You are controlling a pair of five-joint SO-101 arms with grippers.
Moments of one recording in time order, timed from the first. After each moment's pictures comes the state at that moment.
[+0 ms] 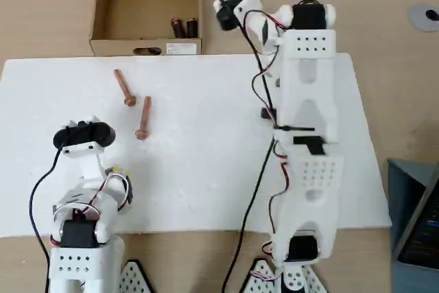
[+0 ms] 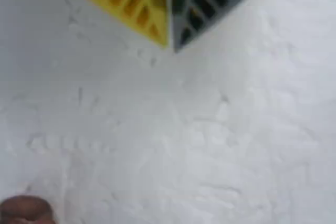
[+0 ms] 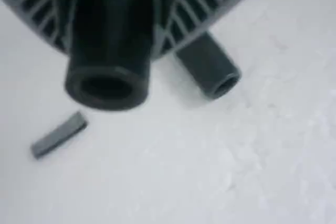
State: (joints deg) left arm -2.9 -96.1 91.6 62.3 0.7; right arm -6.2 35.3 -54.5 101.1 34.4
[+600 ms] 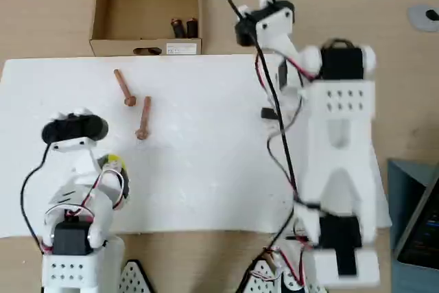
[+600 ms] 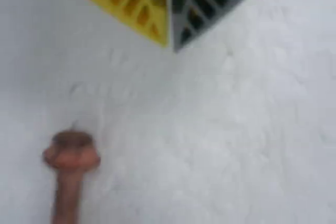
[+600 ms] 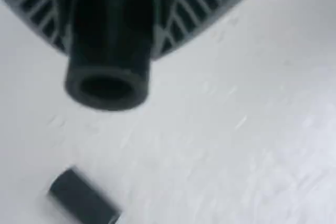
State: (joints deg) left arm -2.9 -95.5 81.1 65.2 0.7; right arm -6.2 -11.9 -8.3 101.1 18.2
